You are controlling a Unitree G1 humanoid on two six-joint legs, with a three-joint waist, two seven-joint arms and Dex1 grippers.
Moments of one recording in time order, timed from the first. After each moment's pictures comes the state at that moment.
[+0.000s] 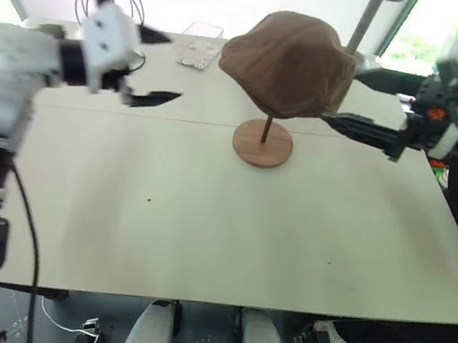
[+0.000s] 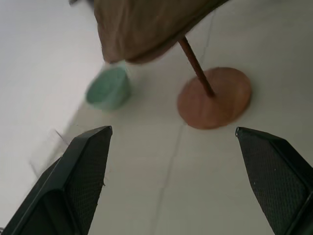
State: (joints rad) left arm -0.87 1.03 -0.02 0.15 -0.47 0.41 -1.24; right arm -0.86 -0.98 -0.09 -0.31 0.72 0.89 0.81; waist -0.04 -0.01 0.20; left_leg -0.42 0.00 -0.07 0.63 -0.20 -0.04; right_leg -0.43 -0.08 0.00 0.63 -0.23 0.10
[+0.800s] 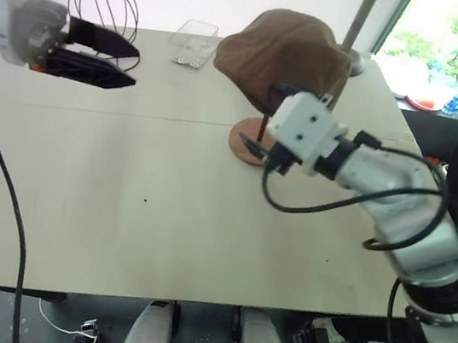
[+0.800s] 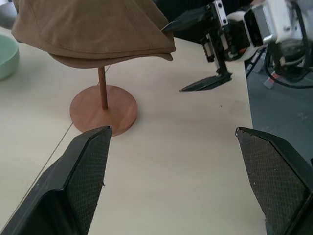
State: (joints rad) left arm -1.19 1.10 -0.15 0.41 -0.58 0.82 -1.61; right arm -0.73 -0.69 0.39 -0.54 0.02 0.66 0.41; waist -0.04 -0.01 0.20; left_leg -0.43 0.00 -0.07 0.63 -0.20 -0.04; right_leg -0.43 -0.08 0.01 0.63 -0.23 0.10
